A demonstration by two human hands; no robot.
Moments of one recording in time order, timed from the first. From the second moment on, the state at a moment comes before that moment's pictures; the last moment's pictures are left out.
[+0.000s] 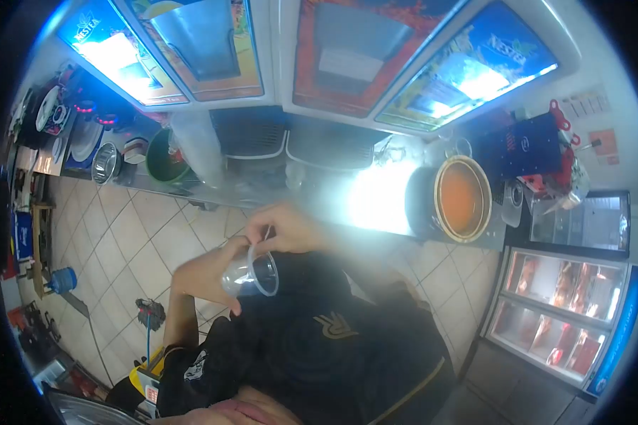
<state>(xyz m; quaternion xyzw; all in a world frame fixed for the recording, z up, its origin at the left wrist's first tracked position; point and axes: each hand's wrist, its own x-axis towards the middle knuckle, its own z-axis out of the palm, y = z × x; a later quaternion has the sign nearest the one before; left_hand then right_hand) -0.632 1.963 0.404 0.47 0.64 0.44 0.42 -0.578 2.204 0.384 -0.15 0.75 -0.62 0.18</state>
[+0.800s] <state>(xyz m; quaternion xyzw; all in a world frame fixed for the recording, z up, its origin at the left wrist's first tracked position) -0.435 1.866 0.386 0.31 0.67 0.51 0.43 -0.445 2.110 0.377 -0.28 0.77 -0.52 0.23</state>
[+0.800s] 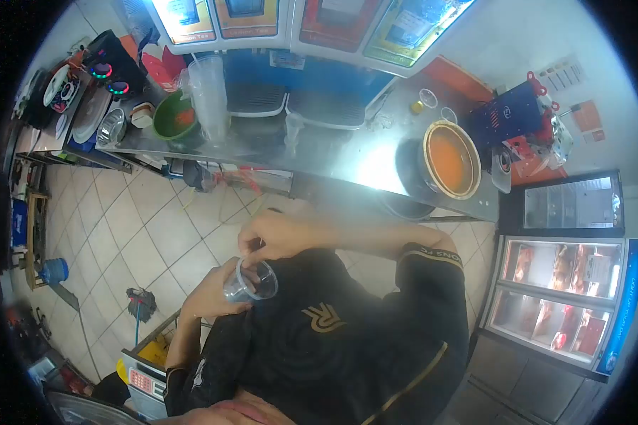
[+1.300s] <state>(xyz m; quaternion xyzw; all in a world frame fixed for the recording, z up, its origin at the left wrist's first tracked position) -0.371 1.837 0.420 0.29 0.78 0.46 0.30 -0.376 2.070 0.409 -0.24 0.82 -0.52 0.06</state>
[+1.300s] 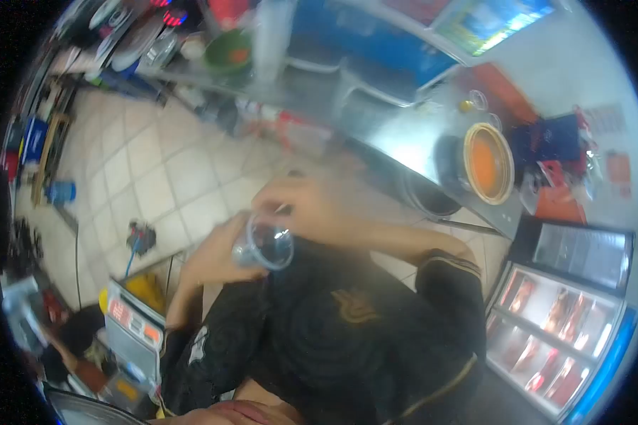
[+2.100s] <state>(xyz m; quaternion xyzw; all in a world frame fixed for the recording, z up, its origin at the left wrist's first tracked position) -0.324 1.811 0.411 0.27 0.80 0.47 0.24 -0.385 2.051 0.419 -0.42 0.79 -0.43 0.15</state>
